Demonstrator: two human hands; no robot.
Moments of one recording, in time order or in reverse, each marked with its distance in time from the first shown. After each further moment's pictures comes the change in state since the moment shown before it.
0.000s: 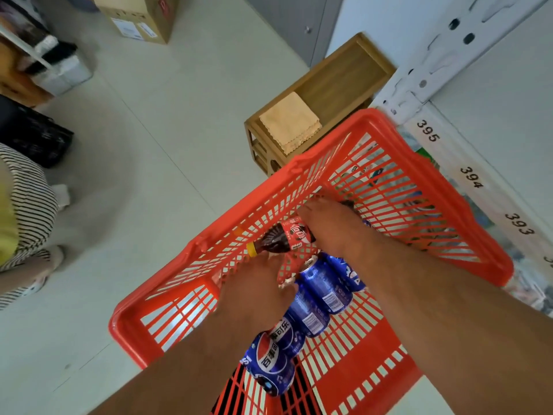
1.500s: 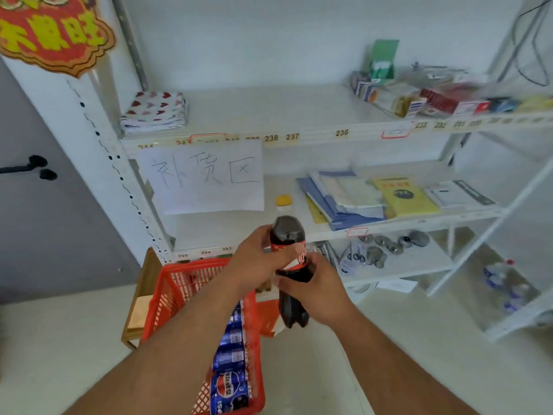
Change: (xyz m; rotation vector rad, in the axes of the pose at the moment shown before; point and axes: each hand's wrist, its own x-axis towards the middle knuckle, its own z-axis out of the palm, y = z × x) left_hand -0.359 0.216 -0.097 -0.209 -0.232 1.050; right_hand -0.493 -0.268 -0.135 1.464 1.432 1.053
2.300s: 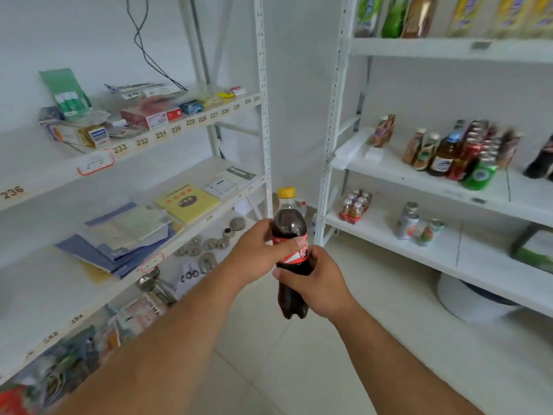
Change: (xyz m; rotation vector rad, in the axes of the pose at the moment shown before) left_hand -0.037 0.196 0.423 0.110 -0.712 0.308; right_hand -0.216 0.108 -0.365 0.124 0.796 0.156
